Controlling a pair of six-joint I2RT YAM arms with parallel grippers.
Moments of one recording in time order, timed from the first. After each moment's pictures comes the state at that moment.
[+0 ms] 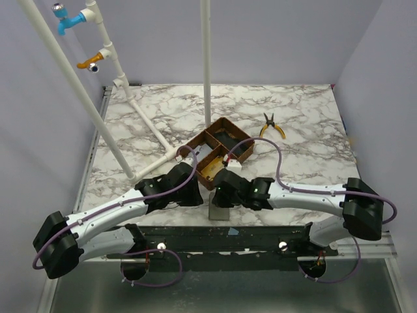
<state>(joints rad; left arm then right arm) -0.91 1.04 0.64 -0.47 0.02 -0.83 1.16 1.42 0.87 -0.36 0.24 1.03</state>
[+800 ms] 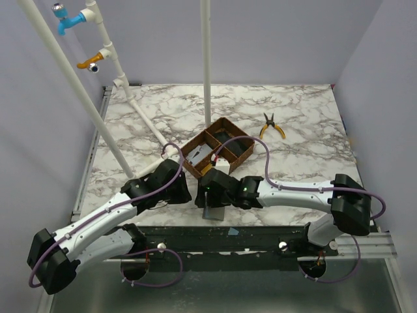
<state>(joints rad) -0.78 0.92 0.63 -0.61 0.00 -0.76 1.21 1.54 1.00 -0.35 0.23 1.00</state>
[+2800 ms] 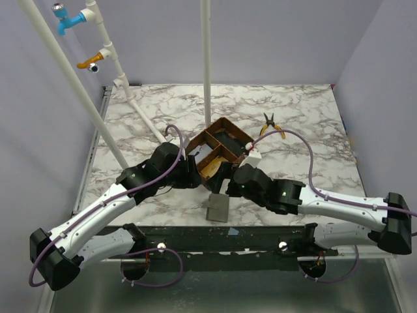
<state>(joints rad) -0.75 0.96 0.85 -0.62 0.06 -0.68 1.19 1.20 0.86 -0.27 0.41 1.03</state>
